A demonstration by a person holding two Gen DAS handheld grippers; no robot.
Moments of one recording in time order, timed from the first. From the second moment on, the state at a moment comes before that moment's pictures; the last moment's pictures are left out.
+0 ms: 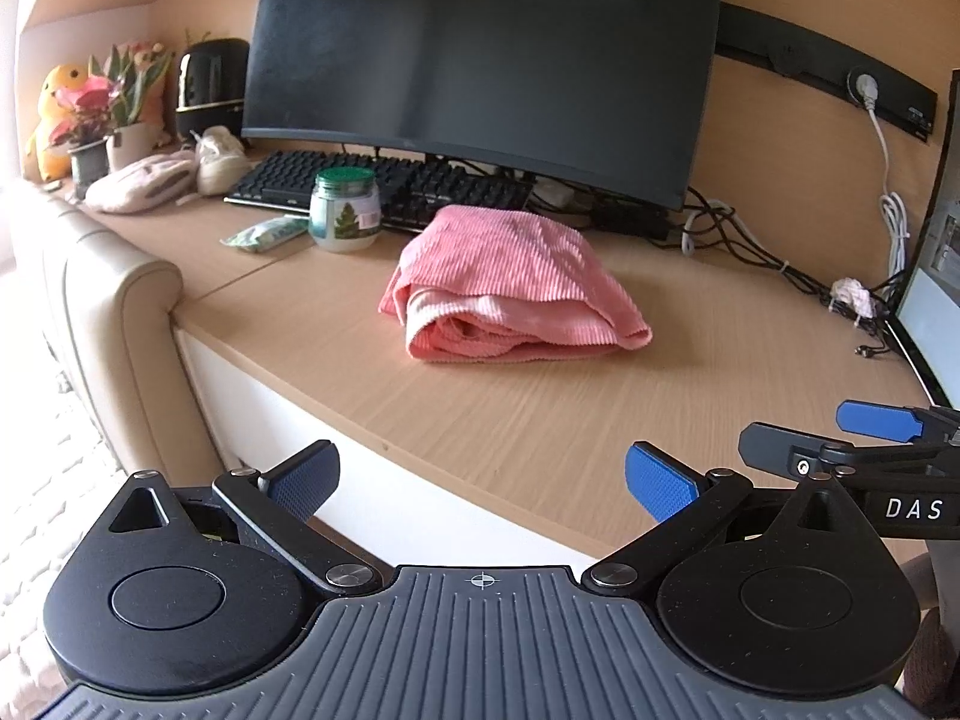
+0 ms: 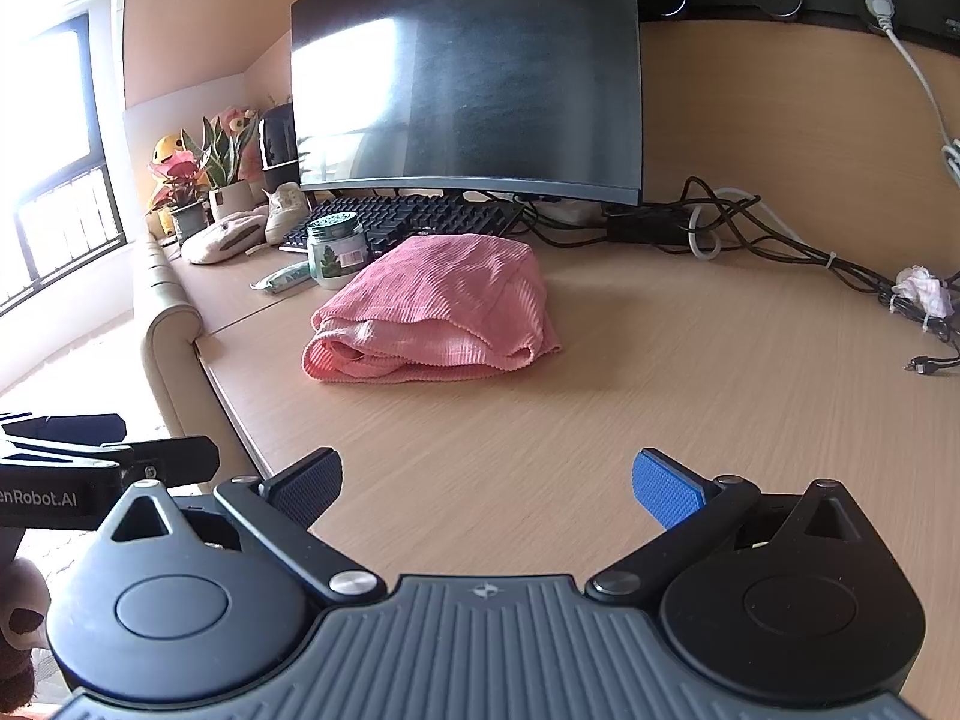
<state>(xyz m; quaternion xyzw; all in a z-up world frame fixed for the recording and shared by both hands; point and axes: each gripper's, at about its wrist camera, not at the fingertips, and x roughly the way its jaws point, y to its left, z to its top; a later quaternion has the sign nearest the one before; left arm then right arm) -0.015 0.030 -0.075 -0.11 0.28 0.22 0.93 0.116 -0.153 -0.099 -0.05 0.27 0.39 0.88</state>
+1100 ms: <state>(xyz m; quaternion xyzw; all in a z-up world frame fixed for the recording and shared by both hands) -0.016 0.035 -0.071 -0.12 0.27 0.23 0.93 0.116 -0.149 -0.102 -0.05 0.28 0.39 0.88</state>
